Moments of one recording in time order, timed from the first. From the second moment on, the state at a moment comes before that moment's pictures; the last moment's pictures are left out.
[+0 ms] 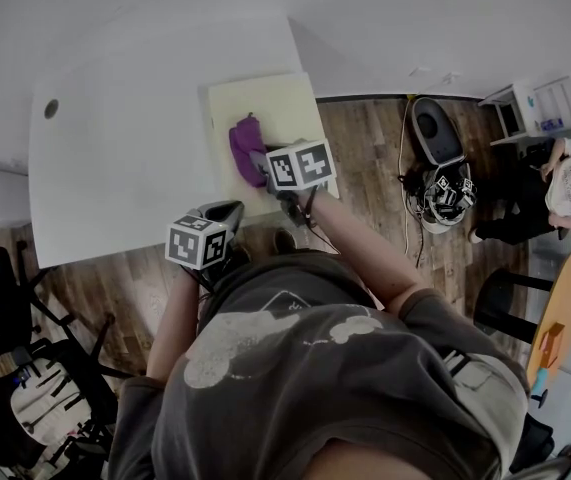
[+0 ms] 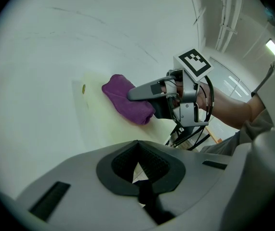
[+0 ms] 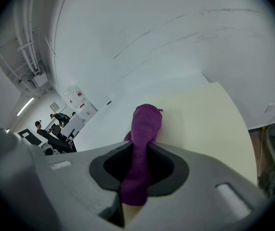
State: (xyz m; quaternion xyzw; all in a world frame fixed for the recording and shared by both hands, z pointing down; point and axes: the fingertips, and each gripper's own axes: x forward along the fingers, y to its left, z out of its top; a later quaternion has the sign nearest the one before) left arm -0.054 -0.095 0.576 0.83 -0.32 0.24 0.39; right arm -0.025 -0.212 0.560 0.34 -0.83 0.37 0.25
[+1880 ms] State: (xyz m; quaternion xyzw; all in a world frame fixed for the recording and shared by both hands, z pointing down) left arm -0.054 -0.095 0.573 0.83 -0.33 0.23 0.39; right arm 0.137 -0.224 0.560 0.48 -0.77 0.38 0.19
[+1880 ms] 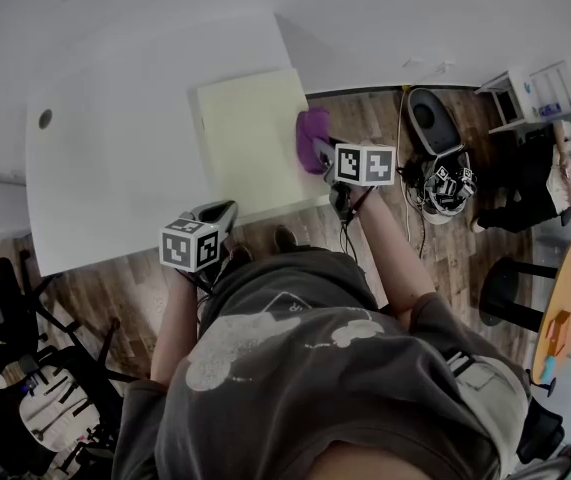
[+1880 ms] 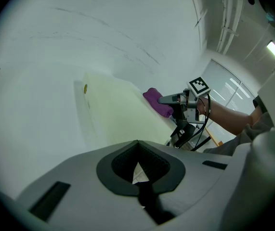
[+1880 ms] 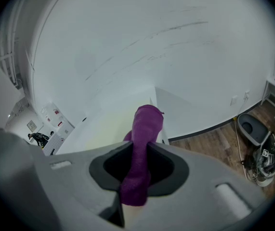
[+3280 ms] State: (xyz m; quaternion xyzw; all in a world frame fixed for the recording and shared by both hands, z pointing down) left arm -0.100 -0.102 0.560 0.82 -0.39 0.22 0.35; right arm -0.055 -0.145 0.528 0.29 -0.86 0.37 0.22
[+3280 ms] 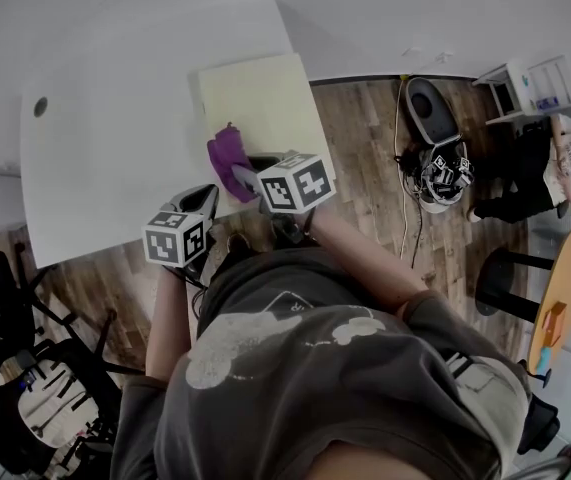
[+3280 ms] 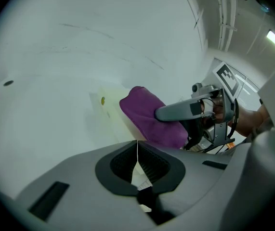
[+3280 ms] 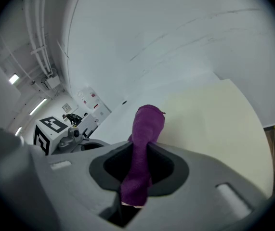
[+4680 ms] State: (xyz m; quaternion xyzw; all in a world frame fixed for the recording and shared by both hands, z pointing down) left arm -0.070 -0.087 0.567 0.85 -0.32 0.25 0.35; right arm 0.007 -0.129 0.555 0.37 -0.81 0.39 0.21
